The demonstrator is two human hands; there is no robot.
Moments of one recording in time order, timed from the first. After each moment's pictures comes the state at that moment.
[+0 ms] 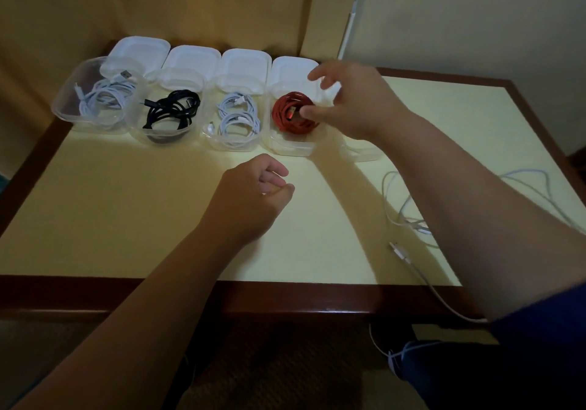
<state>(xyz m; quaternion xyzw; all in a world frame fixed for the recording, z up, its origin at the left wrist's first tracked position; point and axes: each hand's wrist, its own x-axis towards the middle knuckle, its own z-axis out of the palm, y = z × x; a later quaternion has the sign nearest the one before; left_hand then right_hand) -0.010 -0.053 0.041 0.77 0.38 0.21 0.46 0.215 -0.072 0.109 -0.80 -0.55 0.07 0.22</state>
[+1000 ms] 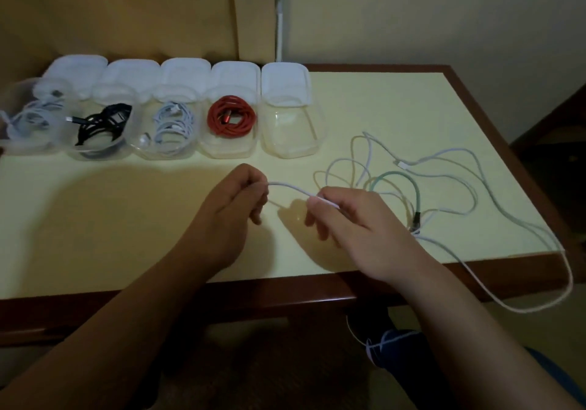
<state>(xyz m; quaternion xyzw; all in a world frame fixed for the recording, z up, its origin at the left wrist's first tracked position) 0.028 -0.113 0.050 0.74 0.25 0.23 0.58 0.179 -0.269 0.074 -0.73 -0.48 0.26 0.41</state>
